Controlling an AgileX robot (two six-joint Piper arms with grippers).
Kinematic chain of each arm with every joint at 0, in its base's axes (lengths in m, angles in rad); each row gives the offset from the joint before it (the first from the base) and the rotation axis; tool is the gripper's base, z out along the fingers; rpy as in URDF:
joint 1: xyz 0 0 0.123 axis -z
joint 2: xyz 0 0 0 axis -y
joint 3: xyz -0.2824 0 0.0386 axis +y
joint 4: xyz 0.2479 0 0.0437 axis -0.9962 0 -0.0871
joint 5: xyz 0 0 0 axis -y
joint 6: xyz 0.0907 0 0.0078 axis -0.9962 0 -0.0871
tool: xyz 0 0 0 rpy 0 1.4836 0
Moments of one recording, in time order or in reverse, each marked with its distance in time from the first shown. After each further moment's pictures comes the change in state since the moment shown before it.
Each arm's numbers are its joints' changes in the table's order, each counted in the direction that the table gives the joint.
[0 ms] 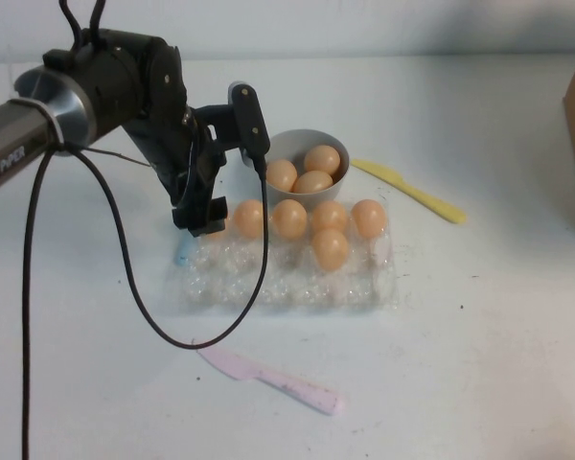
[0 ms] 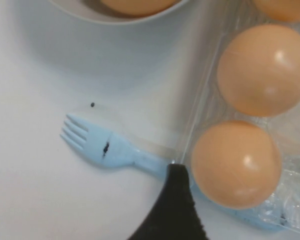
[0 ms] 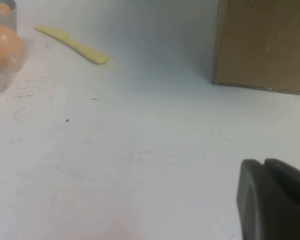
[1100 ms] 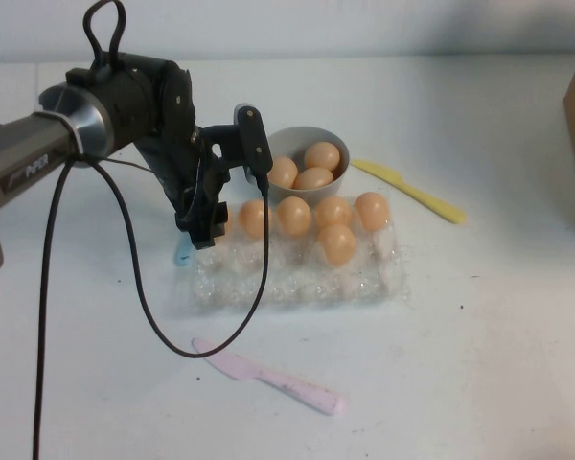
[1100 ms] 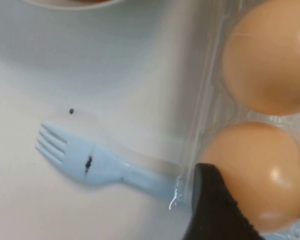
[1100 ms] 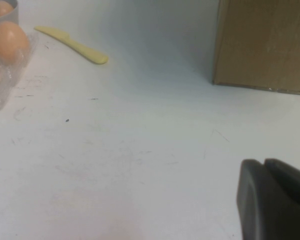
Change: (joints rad) right arm 0.000 0.000 0.000 0.000 0.000 0.000; left arm 0.000 -0.064 -0.001 -0.009 0.025 -0.013
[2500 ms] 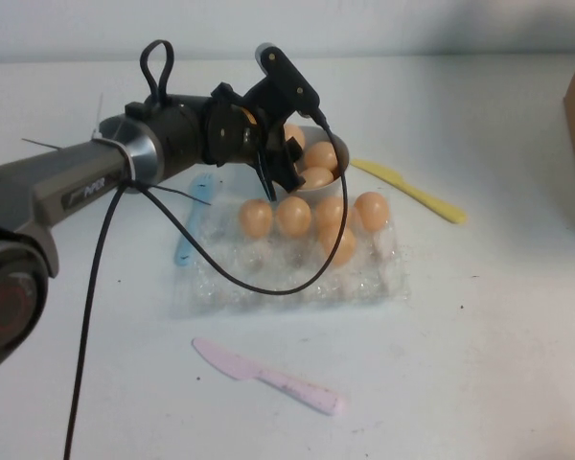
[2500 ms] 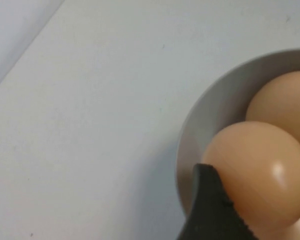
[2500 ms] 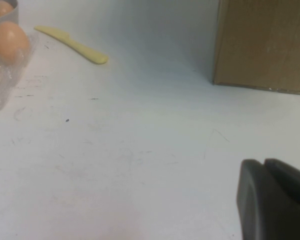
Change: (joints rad) right arm 0.000 0.000 0.000 0.000 0.000 0.000; left arm 0.069 -0.088 0.000 0.149 0.655 0.290
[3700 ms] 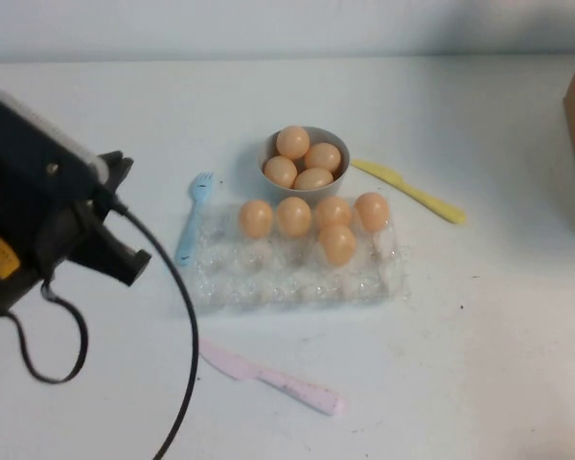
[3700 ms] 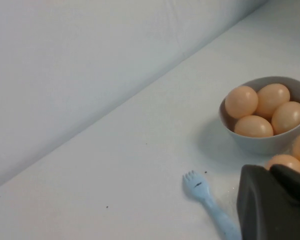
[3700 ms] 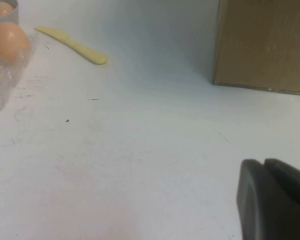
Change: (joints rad) right arm 0.000 0.000 0.000 0.000 0.000 0.000; left arm -0.091 1.036 1.056 -0.296 0.417 0.444
